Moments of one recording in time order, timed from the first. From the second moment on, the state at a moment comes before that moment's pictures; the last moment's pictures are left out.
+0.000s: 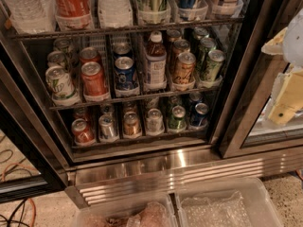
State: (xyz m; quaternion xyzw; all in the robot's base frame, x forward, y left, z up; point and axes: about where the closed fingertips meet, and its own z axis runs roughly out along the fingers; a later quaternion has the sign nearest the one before) arm 0.438 -0.217 0.976 -0.60 0.78 -0.03 0.16
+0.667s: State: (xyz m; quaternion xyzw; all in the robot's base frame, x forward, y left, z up) arm 0.439 -0.210 0.967 -0.61 0.78 -0.02 0.16
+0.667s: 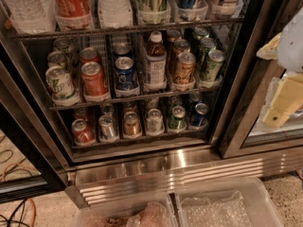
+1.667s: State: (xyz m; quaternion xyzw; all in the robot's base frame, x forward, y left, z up) arm 0.442 -0.195 0.942 -0.61 0.78 0.01 0.18
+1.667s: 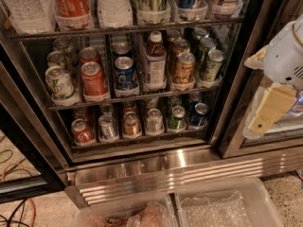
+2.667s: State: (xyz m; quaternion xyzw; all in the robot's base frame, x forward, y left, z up) arm 0.416 -0.116 0.803 -0.61 0.75 0.15 0.18
